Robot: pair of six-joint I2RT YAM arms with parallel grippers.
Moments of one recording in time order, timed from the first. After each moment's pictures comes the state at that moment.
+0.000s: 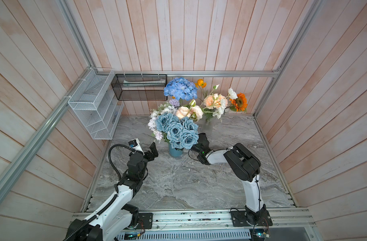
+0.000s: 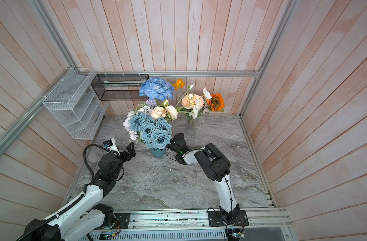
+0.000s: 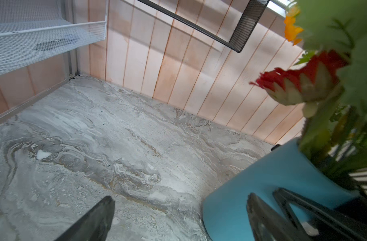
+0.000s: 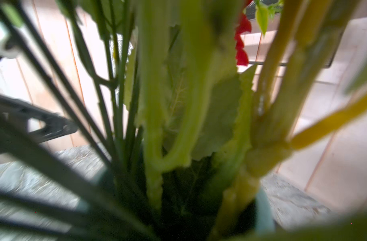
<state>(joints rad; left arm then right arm) -0.29 0.91 0.37 0.33 -0.27 -0.43 0.73 2.17 1.21 1.10 -0.41 0.04</state>
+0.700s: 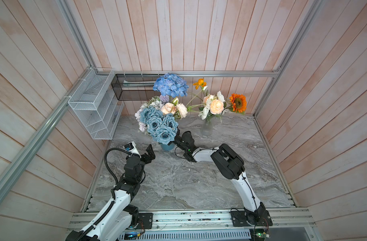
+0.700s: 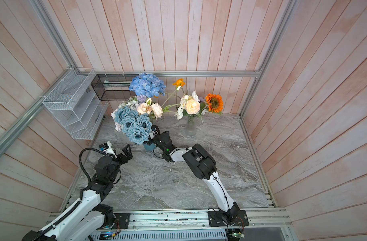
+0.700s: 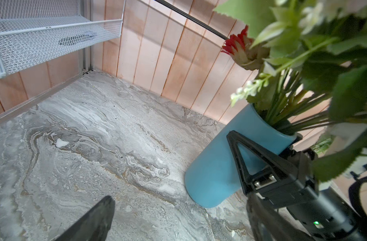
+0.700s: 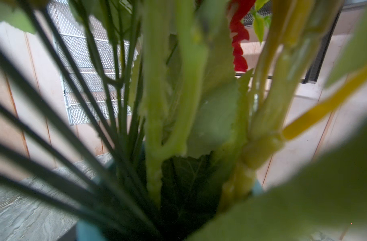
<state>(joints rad) -0.26 0.83 0.34 0.28 -0.25 -0.45 0.82 2.35 1.50 1.02 -0.11 -0.04</state>
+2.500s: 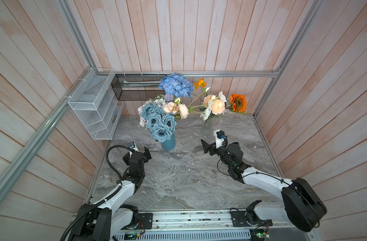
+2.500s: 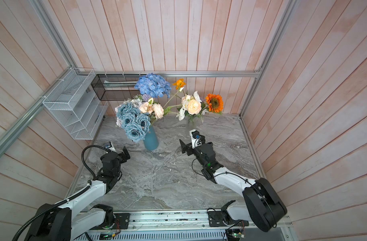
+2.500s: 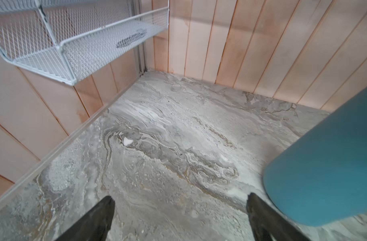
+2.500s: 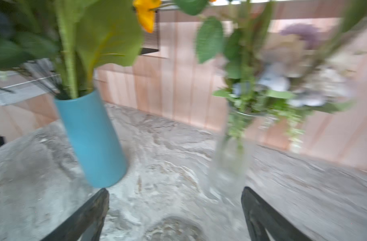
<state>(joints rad) -0.21 1.16 0.36 0.44 -0.48 -0.21 0.51 1.25 0.54 0.63 0.09 0.03</state>
